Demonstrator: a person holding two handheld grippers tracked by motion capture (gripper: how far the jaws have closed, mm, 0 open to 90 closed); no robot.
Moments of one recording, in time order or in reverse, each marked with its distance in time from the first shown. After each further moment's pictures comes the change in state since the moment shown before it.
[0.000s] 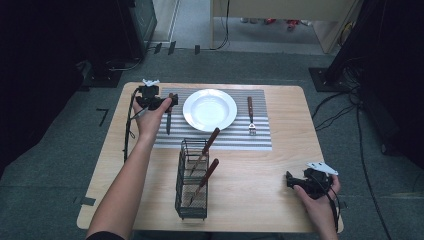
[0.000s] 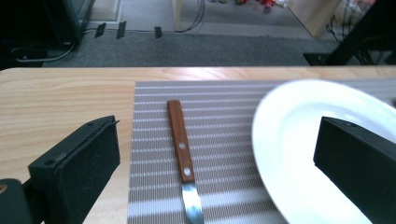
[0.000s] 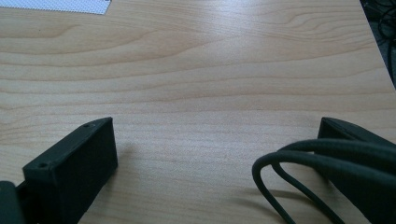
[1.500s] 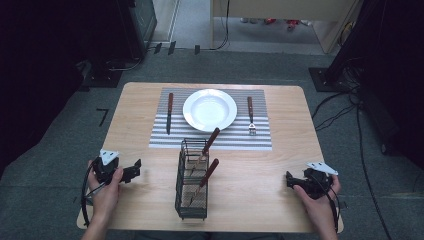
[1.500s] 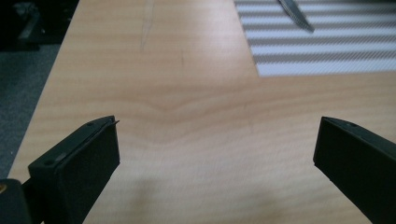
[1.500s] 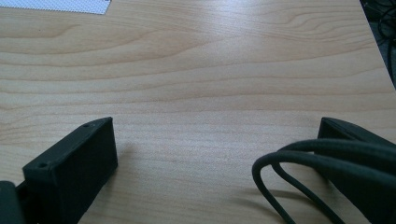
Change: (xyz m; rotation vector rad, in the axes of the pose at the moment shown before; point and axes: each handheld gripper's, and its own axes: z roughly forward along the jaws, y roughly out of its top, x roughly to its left) left arm 0.075 -0.183 -0.141 0.078 0.092 0.021; right arm 0.000 0.000 0.000 0.001 0.000 0.001
